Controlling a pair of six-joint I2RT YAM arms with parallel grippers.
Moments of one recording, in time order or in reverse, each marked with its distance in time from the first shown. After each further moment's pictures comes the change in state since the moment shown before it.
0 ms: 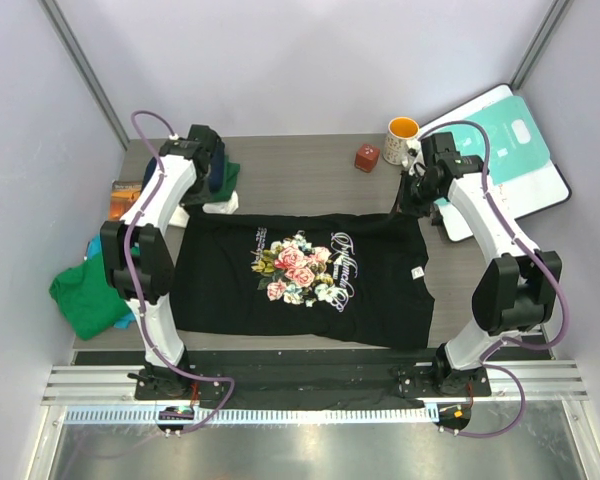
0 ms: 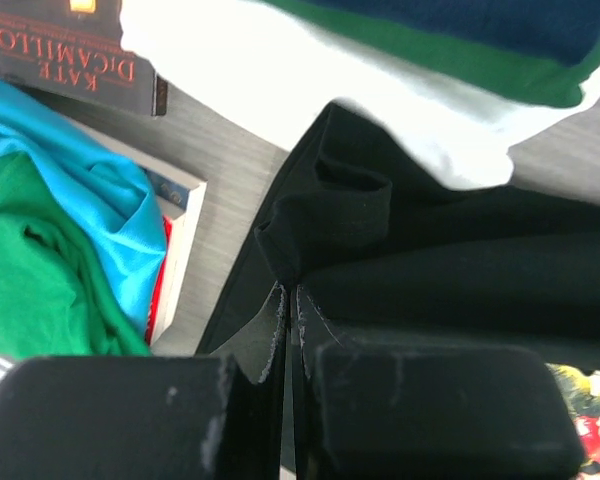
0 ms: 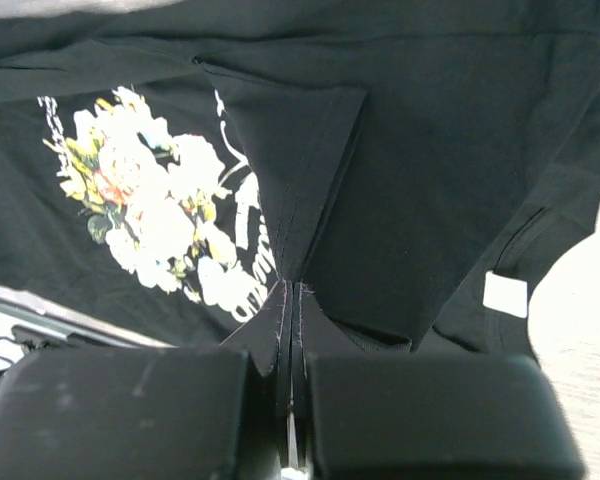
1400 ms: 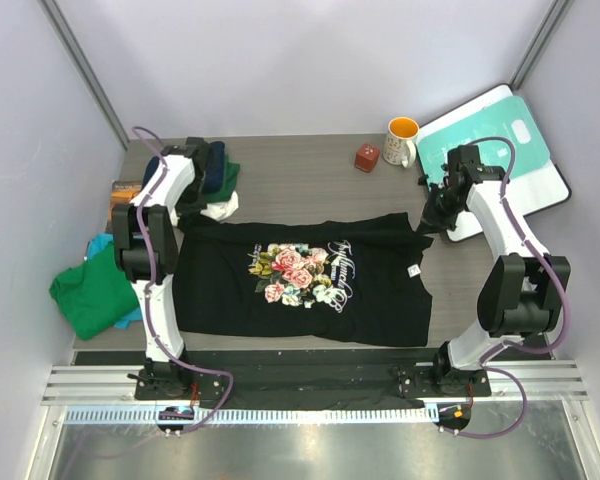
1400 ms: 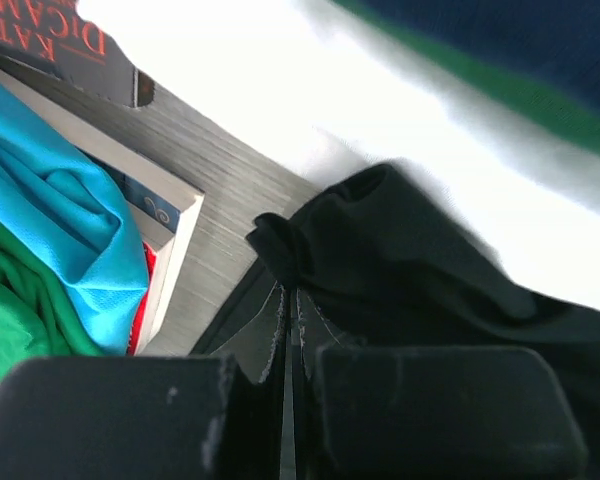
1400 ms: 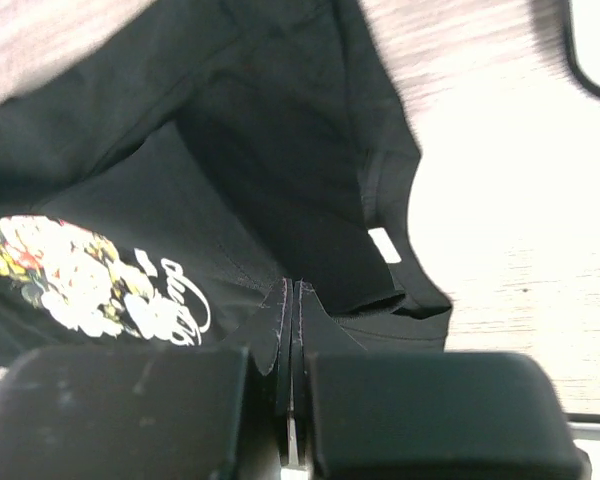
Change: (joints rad) left arm 0.086 0.195 0.048 -0.048 0.012 -0.060; right arm -0.162 -0.023 -0.104 -0.033 0.122 0.035
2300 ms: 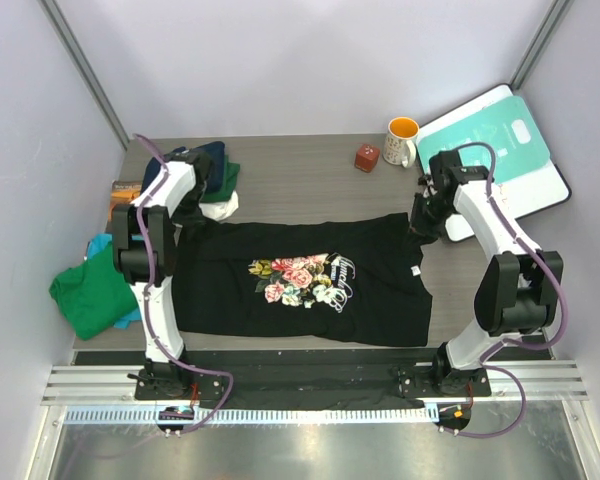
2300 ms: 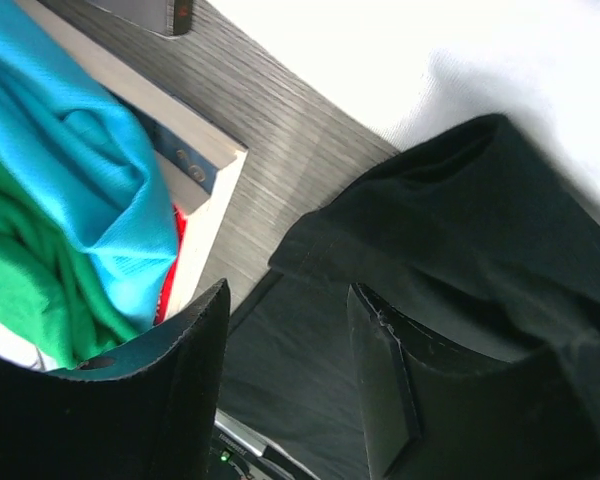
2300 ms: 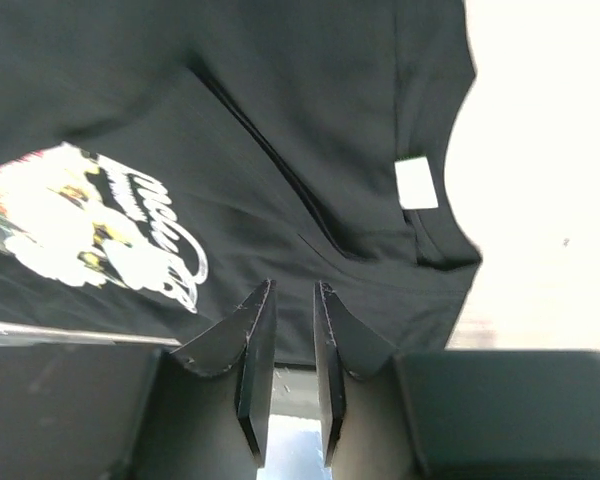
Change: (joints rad) left arm -0.005 -0.008 -0.110 -0.041 -0.076 -0.035; right arm 0.093 0.021 -0.044 -0.103 -0.012 0.005
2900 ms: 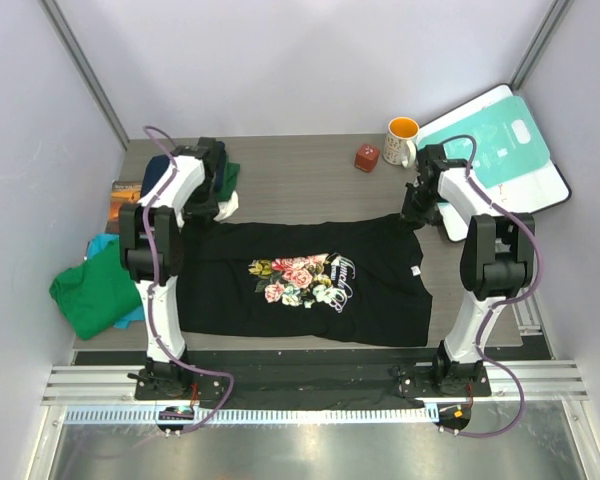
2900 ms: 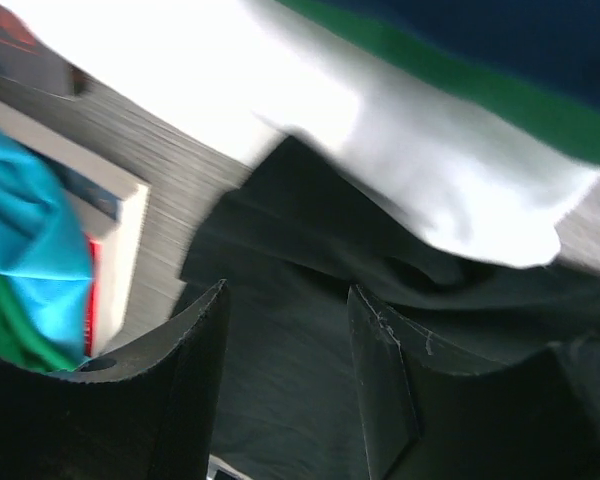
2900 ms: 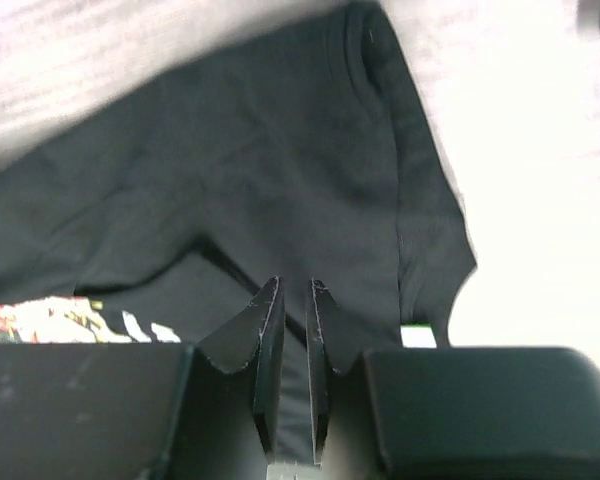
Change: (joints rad) left arm -0.052 0.005 0.116 0.049 0.094 0.000; right arm 0.000 0.253 0.151 0.177 0.048 0.023
